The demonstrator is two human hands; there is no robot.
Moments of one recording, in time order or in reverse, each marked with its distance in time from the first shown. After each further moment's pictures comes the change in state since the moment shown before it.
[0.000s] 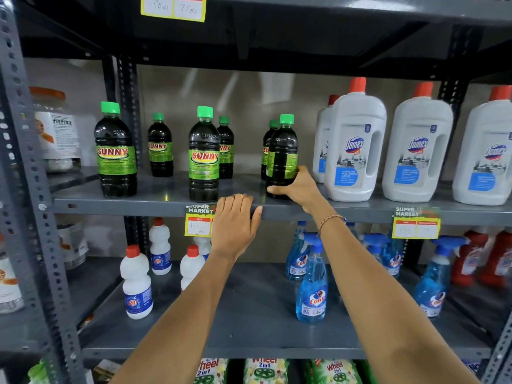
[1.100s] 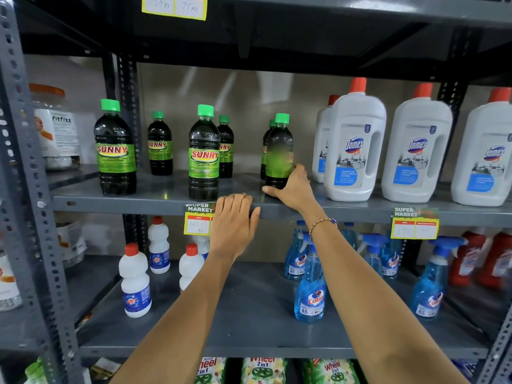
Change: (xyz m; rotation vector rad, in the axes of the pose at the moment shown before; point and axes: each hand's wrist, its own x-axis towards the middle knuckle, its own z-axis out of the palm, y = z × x) left_hand -0.004 -0.003 0.003 0.013 0.030 0.045; right_hand -0.006 -0.001 0.011 -0.261 0.108 -0.075
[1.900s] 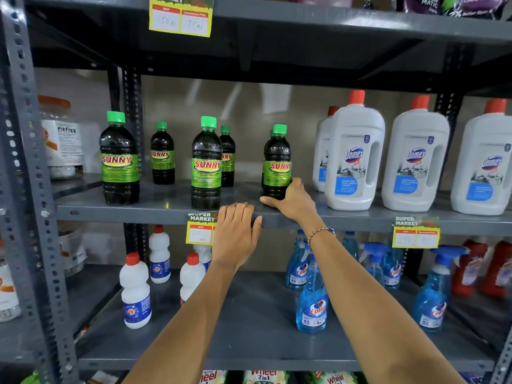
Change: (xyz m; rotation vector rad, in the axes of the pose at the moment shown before) left_hand 0.001 0.002 -0.004 -0.004 -0.020 -0.024; right_hand -0.008 -0.005 0.002 -0.202 -0.036 0.009
